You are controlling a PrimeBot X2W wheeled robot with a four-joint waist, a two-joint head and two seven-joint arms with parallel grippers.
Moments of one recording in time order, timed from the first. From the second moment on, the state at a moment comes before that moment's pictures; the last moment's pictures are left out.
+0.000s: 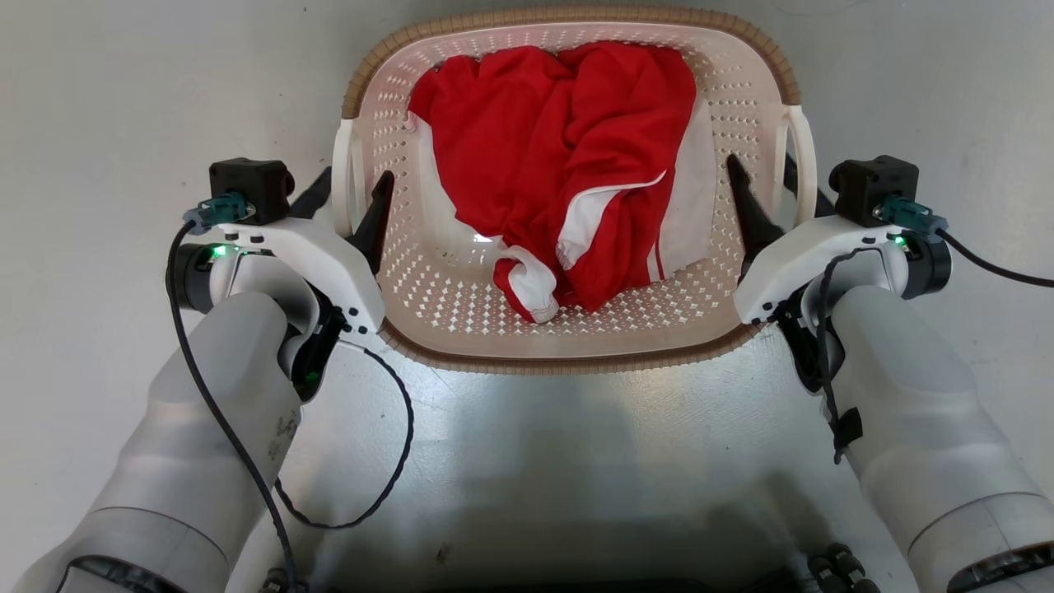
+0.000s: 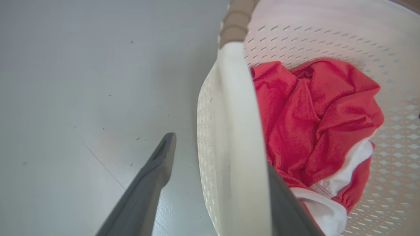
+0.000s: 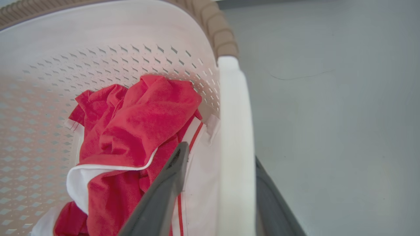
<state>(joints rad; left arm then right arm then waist) -0.93 0.17 -0.66 1.06 -0.80 -0.12 -0.26 -0.89 -0.07 0.20 1.06 0.29 0.12 -0.25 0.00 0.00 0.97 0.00</state>
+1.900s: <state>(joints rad) -0.66 0.13 -1.00 1.22 -1.14 -0.12 0.12 -0.67 -0.05 0.70 1.26 0.79 0.12 0.01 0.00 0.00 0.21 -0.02</state>
